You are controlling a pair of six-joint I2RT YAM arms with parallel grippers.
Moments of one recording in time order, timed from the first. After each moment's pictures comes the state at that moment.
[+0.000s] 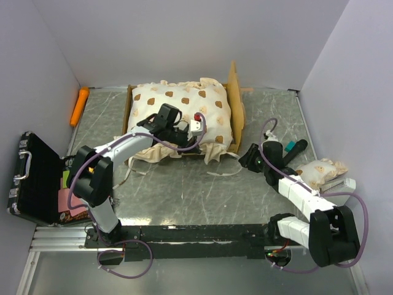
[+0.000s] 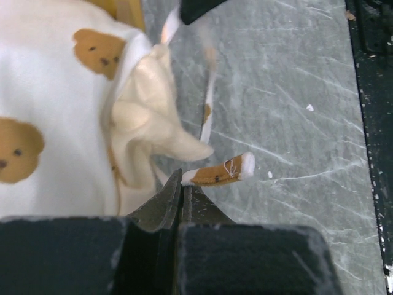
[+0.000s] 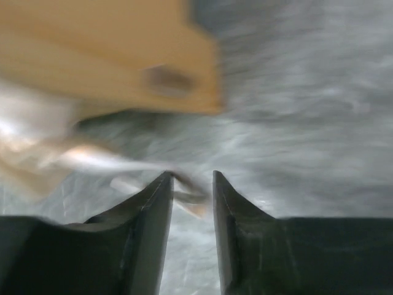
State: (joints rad) left arm -0.55 1.72 1.29 -0.38 0.88 0.61; right arm 0.21 1.08 0.46 0.00 -0.14 0.56
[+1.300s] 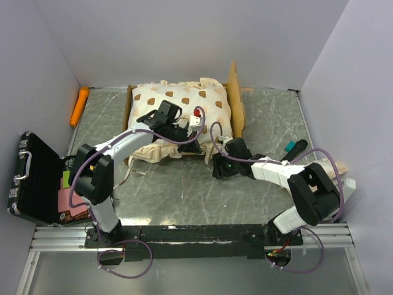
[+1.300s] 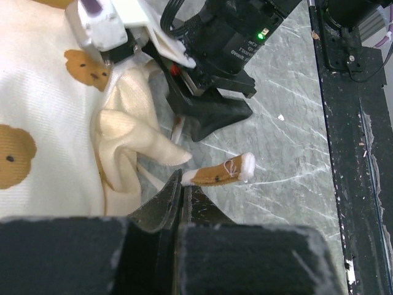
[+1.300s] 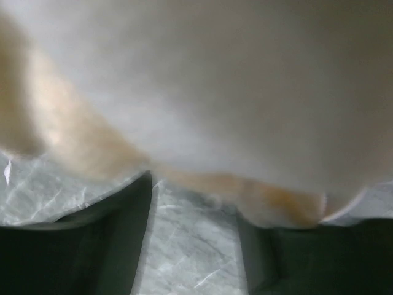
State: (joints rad) left arm -0.55 1.75 1.36 -0.47 0.96 0.56; right arm 0.53 1.49 0.68 -0.11 -0.18 0.26
